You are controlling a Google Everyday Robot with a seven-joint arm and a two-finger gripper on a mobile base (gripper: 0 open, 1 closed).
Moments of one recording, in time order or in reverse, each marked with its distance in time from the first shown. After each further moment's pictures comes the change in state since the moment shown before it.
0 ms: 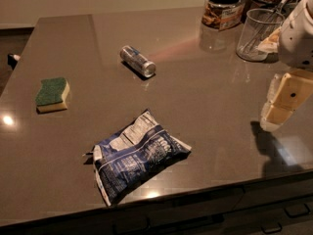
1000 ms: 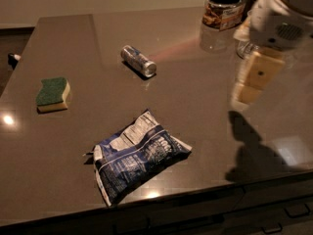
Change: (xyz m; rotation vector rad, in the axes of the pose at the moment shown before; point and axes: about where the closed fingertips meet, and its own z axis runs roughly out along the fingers) arm -0.048 -0.021 0.005 -0.036 -0.055 0.003
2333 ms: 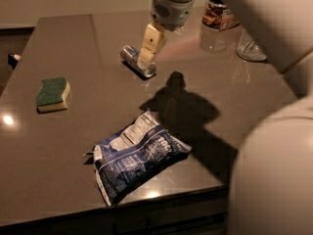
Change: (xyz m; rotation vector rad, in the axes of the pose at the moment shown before) arm -0.154 -0.110 0.110 -0.049 0.033 0.358
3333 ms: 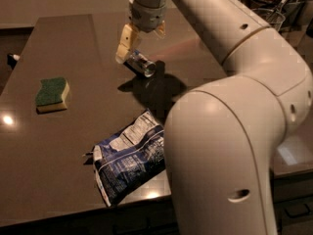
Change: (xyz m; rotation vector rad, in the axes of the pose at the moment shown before) arm -0.069 -0.021 0.057 -0.026 0.006 0.148
